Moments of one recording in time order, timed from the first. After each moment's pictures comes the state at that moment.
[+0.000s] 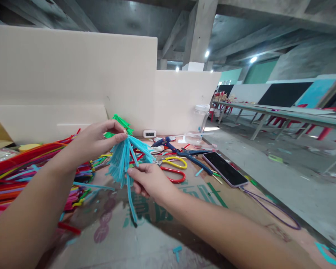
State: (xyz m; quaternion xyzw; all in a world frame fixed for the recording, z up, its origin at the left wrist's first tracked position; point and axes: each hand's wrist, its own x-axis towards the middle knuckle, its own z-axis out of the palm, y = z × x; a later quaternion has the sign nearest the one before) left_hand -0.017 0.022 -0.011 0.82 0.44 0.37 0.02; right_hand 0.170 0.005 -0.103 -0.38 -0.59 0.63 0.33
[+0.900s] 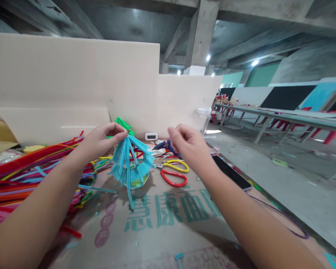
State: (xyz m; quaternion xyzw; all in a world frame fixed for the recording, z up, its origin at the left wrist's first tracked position) left_hand -0.027 0.047 -0.025 0.77 0.46 0.43 0.10; right_hand 0.241 0.032 -0.027 -0.36 -0.73 0.19 0.54
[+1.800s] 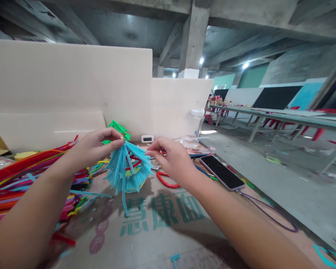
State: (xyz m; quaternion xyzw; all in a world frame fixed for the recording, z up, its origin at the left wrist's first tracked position) left_hand -0.018 0.026 -0.014 0.81 0.44 0.38 0.08; right_hand 0.228 0.027 -0.042 -0.32 -0.82 0.01 0.47
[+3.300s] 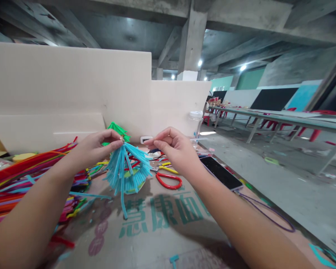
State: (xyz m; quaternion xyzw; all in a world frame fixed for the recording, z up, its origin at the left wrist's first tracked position) left_hand -0.020 0.030 -0.017 0.80 0.45 0.38 0.11; right_hand 0.230 0.020 -0.027 -0.26 -0.69 0.37 0.56
